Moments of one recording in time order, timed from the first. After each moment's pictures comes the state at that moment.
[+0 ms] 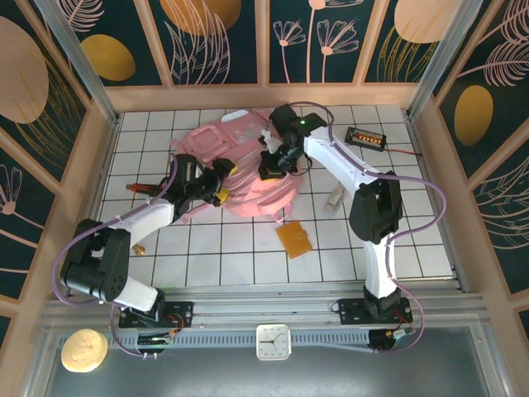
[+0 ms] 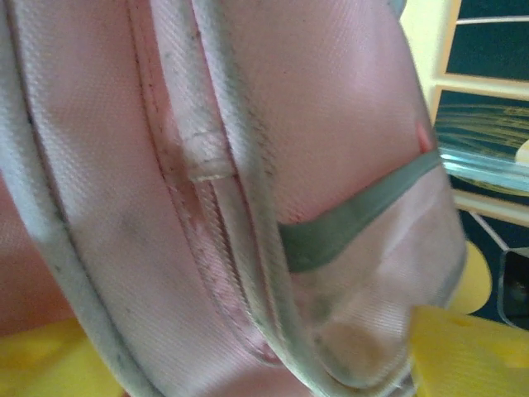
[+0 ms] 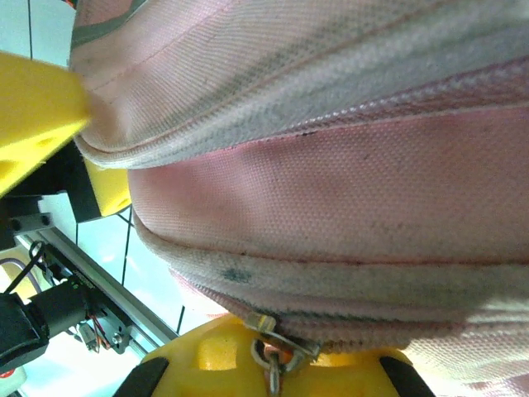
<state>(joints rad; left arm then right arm) -0.33 1.50 0.77 0.16 0.47 -1.40 0.60 2.05 1.95 -1.16 -0.49 0.27</state>
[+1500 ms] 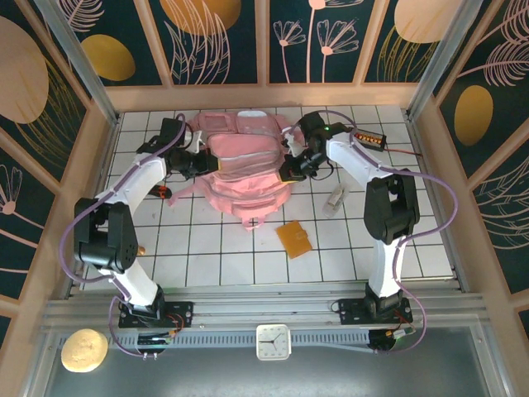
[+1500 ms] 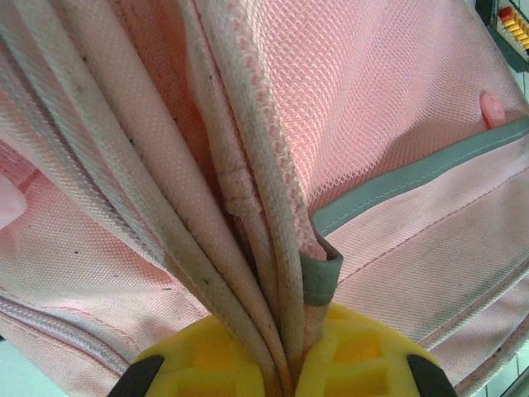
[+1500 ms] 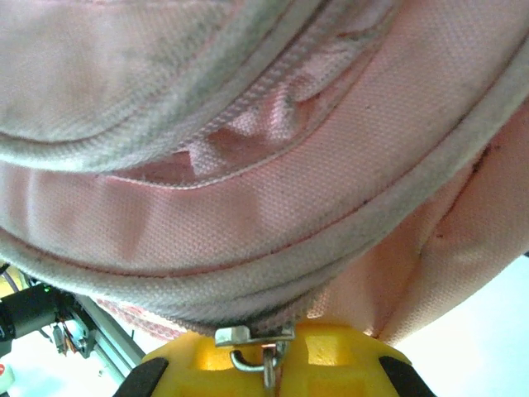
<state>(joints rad) -0.18 1.72 1.33 -0.61 0.49 -0.34 0.42 1.97 1.66 -0.97 -0.58 0.10</state>
